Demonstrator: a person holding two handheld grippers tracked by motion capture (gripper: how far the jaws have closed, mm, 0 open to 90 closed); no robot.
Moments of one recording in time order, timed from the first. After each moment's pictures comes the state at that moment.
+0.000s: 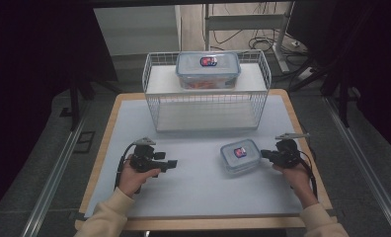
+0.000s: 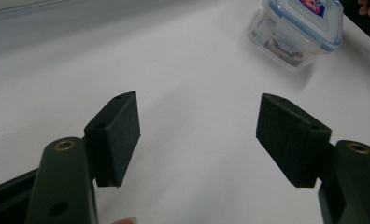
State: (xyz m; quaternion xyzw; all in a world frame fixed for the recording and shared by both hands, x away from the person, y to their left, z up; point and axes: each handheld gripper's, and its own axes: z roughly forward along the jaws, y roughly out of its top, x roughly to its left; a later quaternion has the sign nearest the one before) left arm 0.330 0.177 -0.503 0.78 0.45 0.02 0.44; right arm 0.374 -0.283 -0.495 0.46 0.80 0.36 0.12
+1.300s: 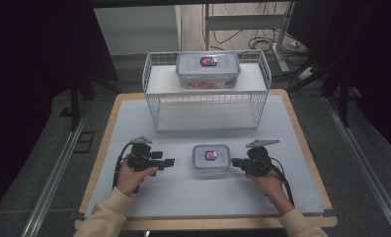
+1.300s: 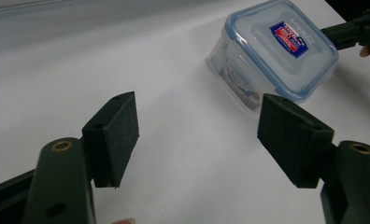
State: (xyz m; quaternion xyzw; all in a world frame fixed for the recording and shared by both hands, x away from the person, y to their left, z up) left arm 0.332 0.184 -0.505 0.77 0.47 0.01 0.44; right arm 0.352 -0.204 -0.503 0.42 0.82 0.40 0.05
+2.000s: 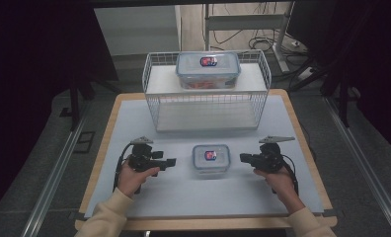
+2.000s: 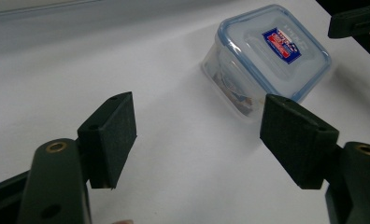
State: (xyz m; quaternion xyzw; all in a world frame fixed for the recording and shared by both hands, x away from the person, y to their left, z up) left arm 0.328 0.178 -0.500 0.76 0.47 0.02 0.44; right arm 0.356 -0.234 -0.488 0.42 0.79 0.43 0.04
